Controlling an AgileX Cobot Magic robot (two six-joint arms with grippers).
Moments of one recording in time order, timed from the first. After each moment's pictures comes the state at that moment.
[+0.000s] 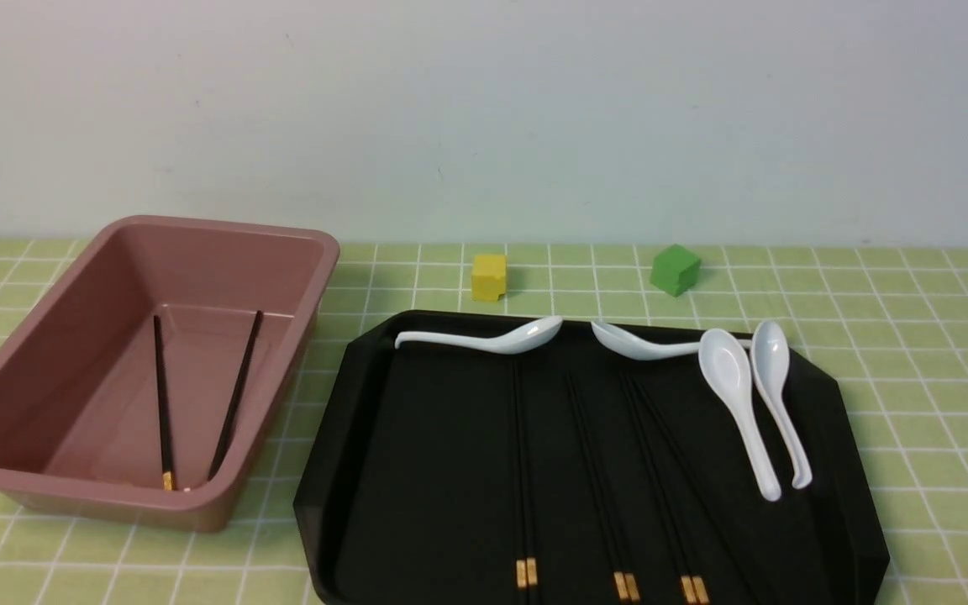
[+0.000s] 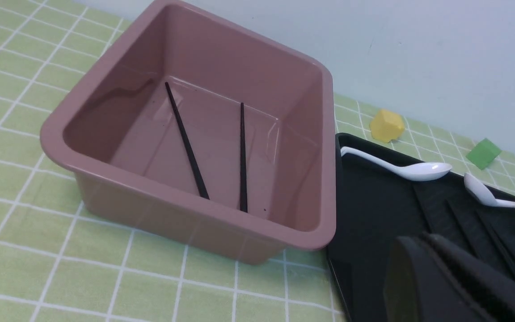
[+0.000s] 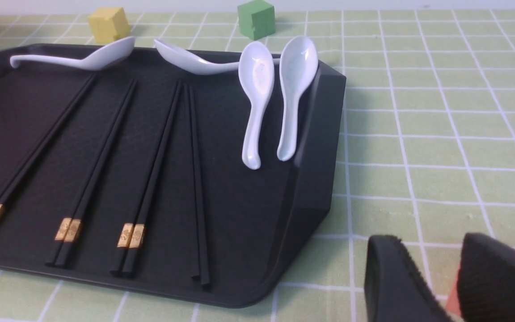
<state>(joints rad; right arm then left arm) 0.10 -0.01 0.02 0.05 0.37 0.06 -0.04 0.18 -0.32 -0.19 0.50 -0.23</state>
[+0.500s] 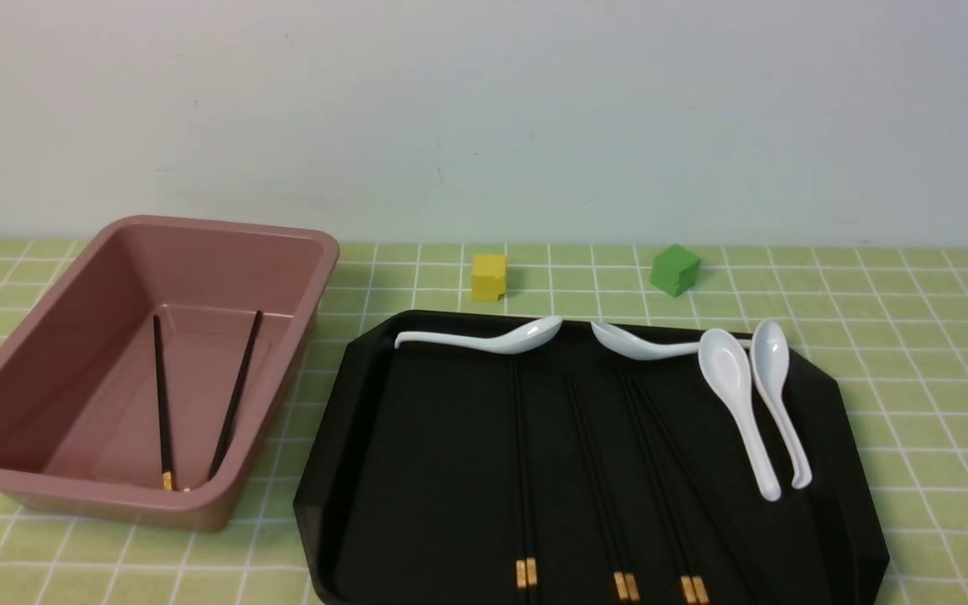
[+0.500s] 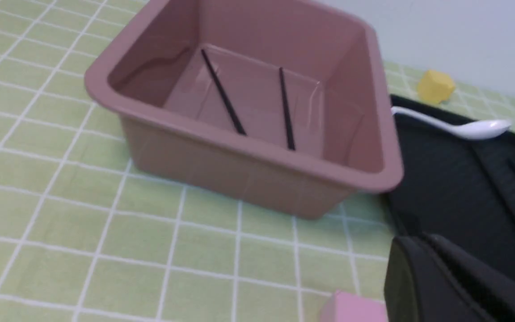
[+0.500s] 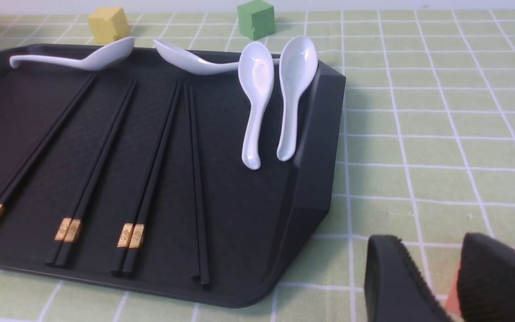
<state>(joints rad) 0.10 -0.01 0.02 0.05 0.37 0.06 -0.04 0.00 -0.08 -0.07 0.48 -0.23</state>
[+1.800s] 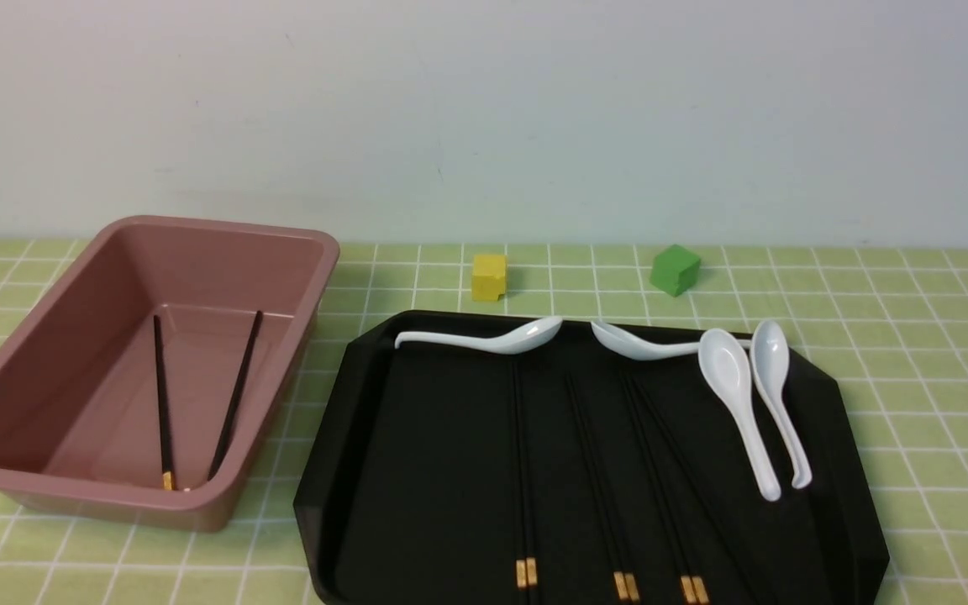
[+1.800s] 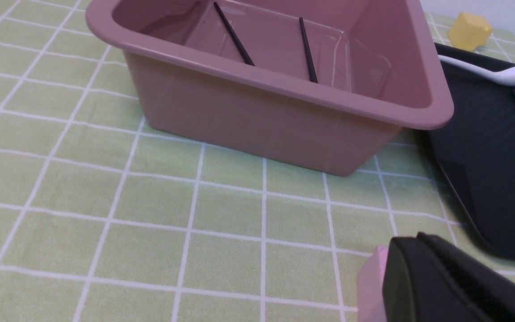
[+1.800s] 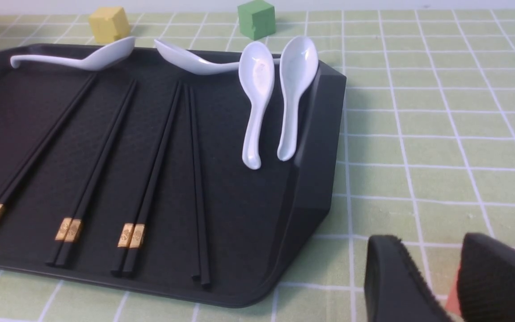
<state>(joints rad) 0.10 -0.01 0.02 0.05 0.37 0.06 -0.08 -0.01 0.03 -0.04 0.39 -0.23</state>
